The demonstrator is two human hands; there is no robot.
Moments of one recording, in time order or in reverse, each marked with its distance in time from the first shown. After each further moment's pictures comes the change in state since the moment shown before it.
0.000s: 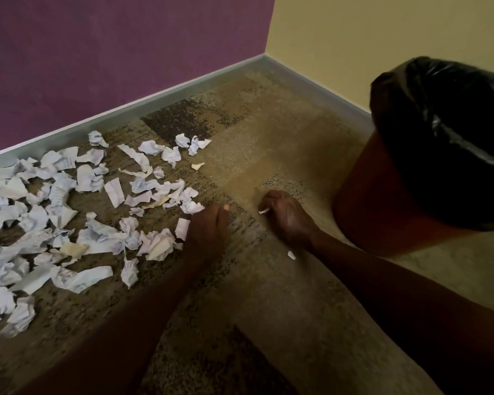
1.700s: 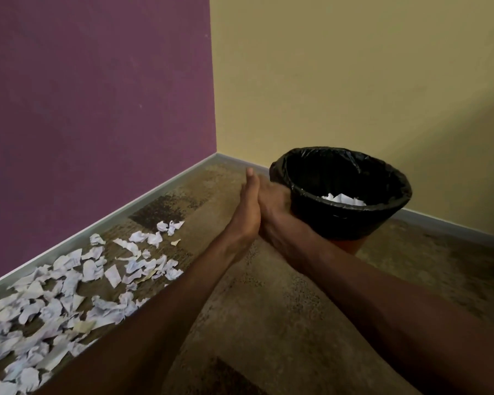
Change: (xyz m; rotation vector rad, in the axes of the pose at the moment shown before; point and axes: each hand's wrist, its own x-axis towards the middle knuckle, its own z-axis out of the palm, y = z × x) left_hand -0.023 0.301 -0.102 -0.875 -0.431 -0.068; right_hand -0.023 -0.124 -0.207 0.459 0.533 0.752
